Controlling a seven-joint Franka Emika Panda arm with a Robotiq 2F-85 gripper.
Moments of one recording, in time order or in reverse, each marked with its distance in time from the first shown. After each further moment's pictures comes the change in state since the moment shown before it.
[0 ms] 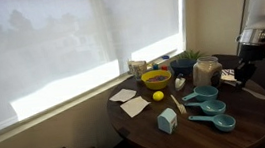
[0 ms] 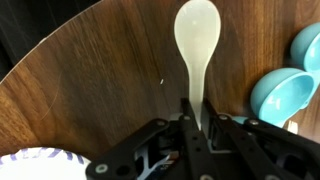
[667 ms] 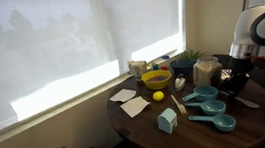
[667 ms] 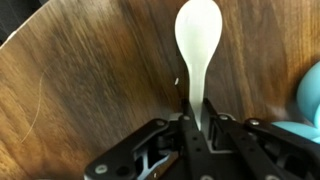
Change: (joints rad) arm 0.001 0.192 0.015 0.004 0.000 0.132 0.059
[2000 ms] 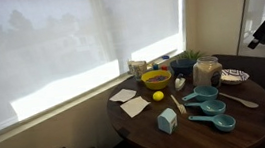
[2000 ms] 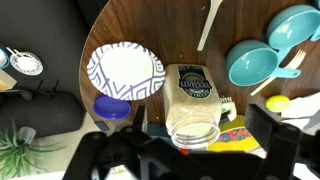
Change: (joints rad) arm -0.066 -0.603 0.022 0.060 -0.267 -0.223 0.032
